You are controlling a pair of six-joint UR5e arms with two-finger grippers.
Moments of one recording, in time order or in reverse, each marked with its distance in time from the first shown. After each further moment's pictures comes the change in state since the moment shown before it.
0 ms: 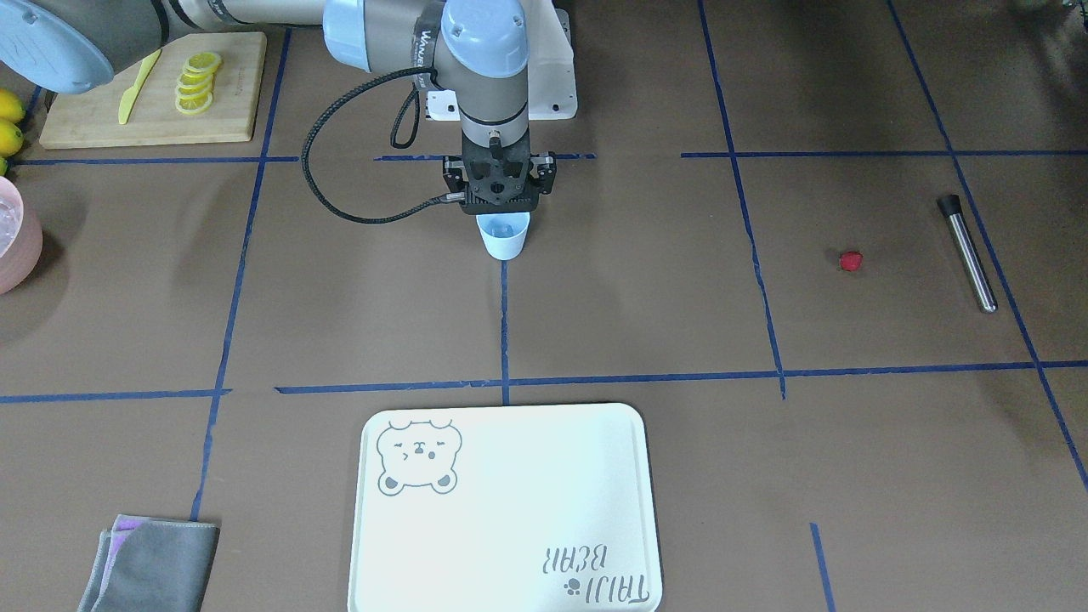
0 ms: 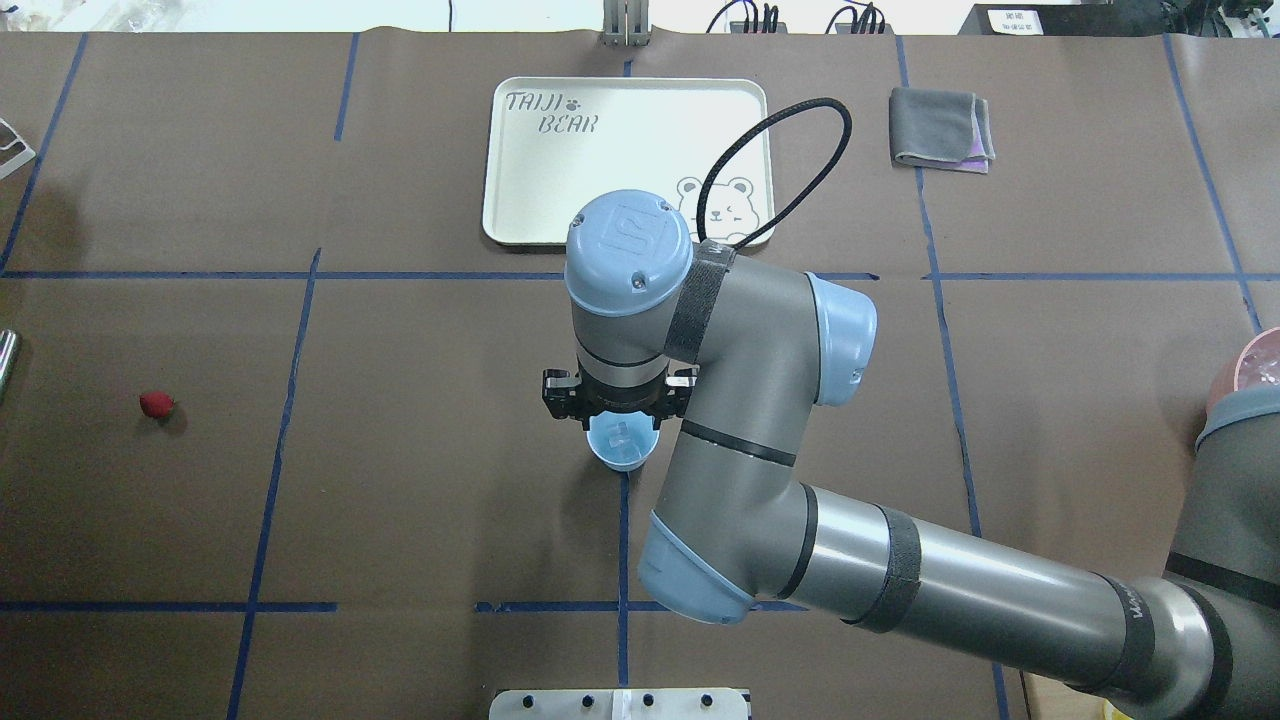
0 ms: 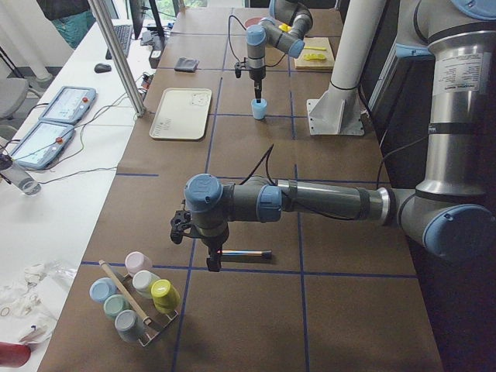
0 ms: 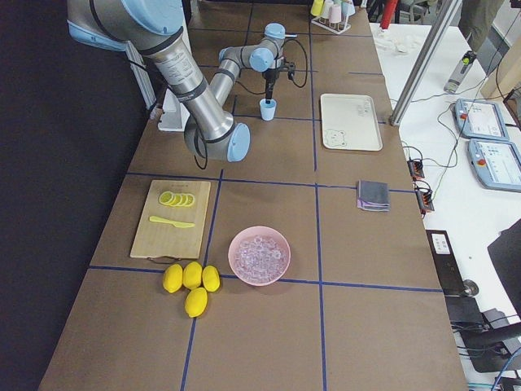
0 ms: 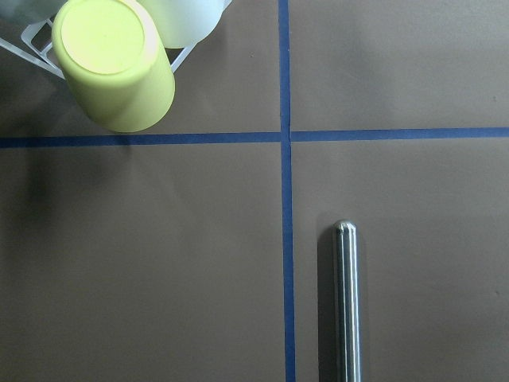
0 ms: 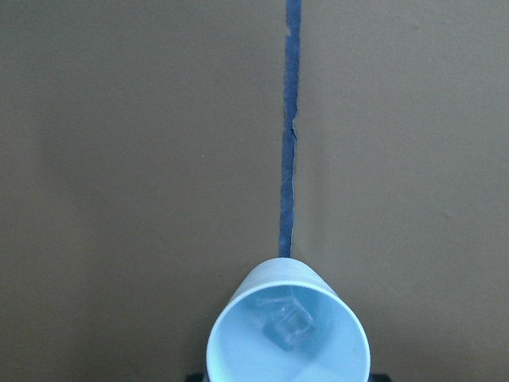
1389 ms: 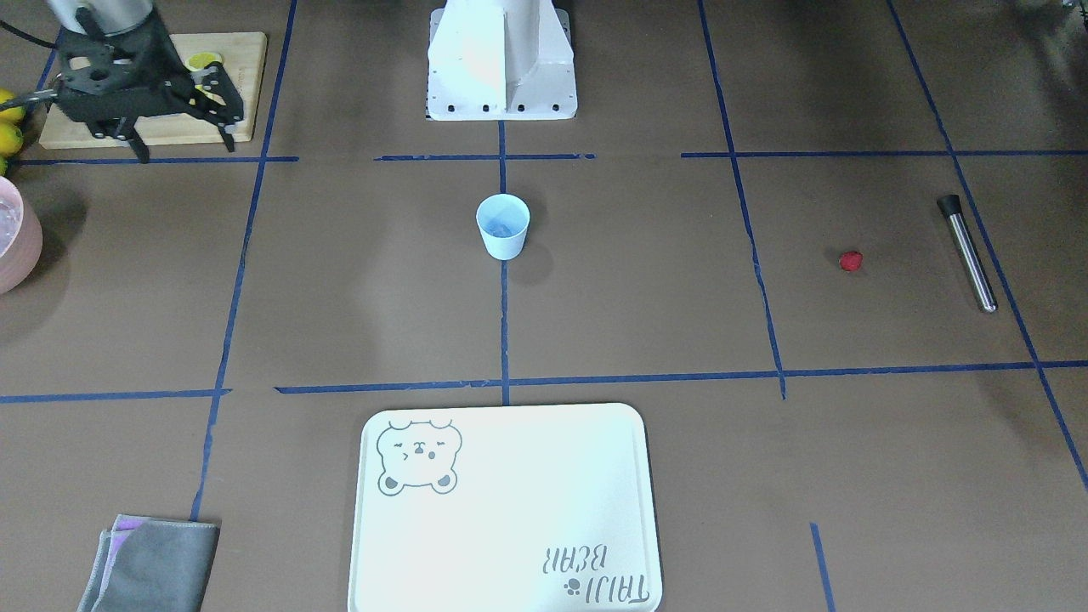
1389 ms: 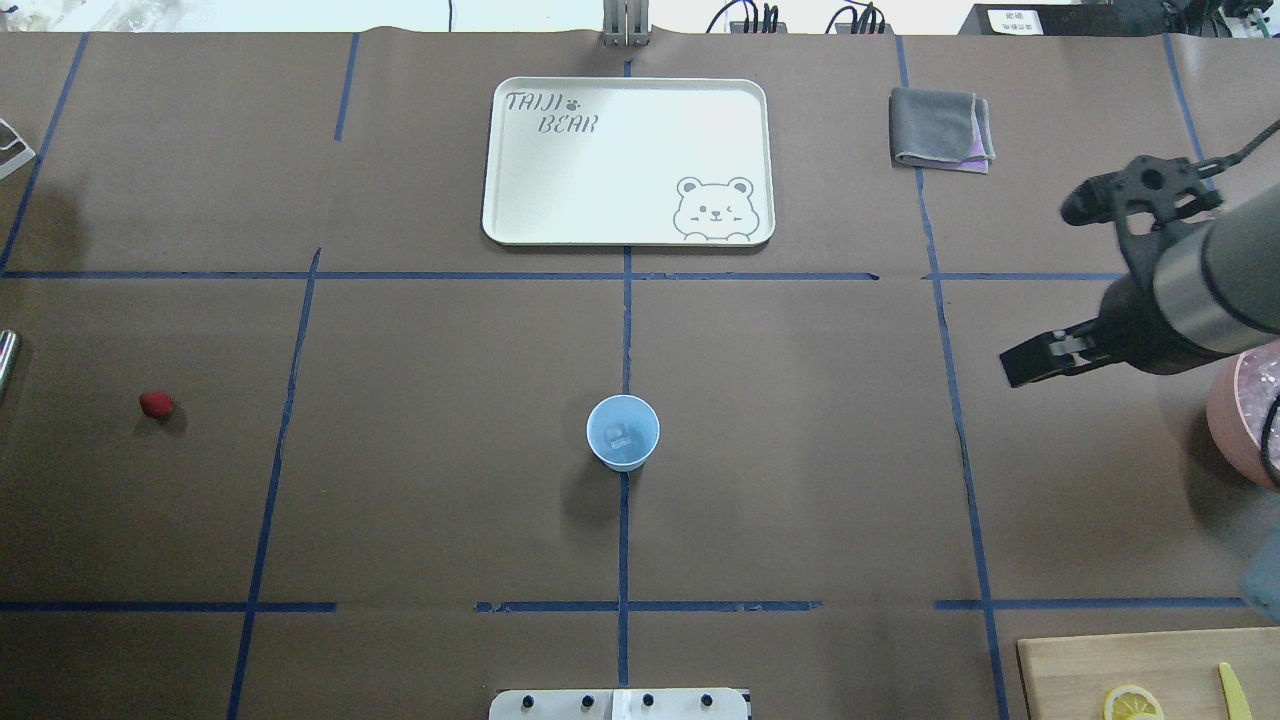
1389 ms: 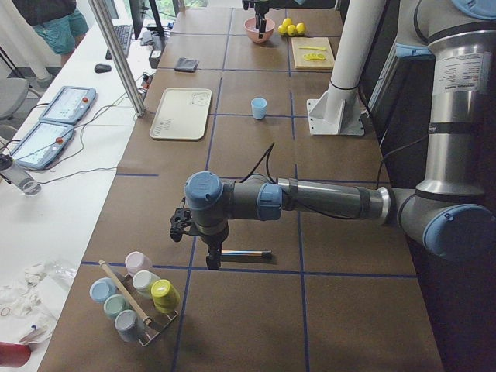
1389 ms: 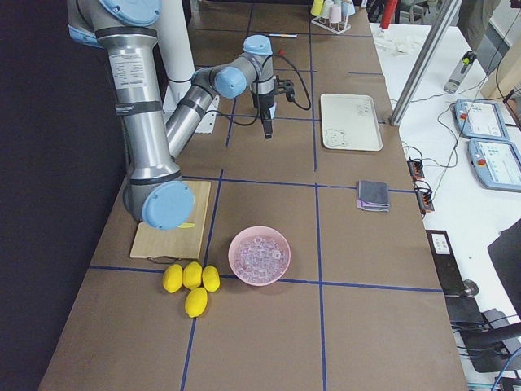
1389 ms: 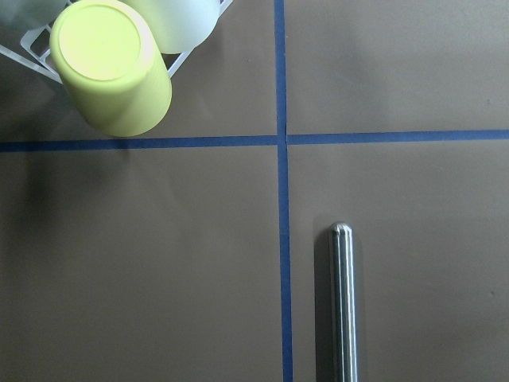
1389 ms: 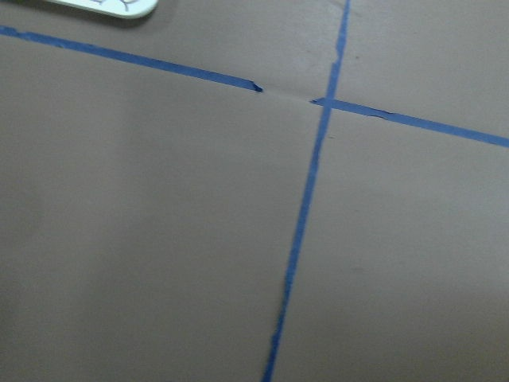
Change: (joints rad) left arm -0.001 0.000 -0.009 0.000 0.000 -0.001; right arm 0.380 -0.818 0.711 -0.009 0.046 -0.548
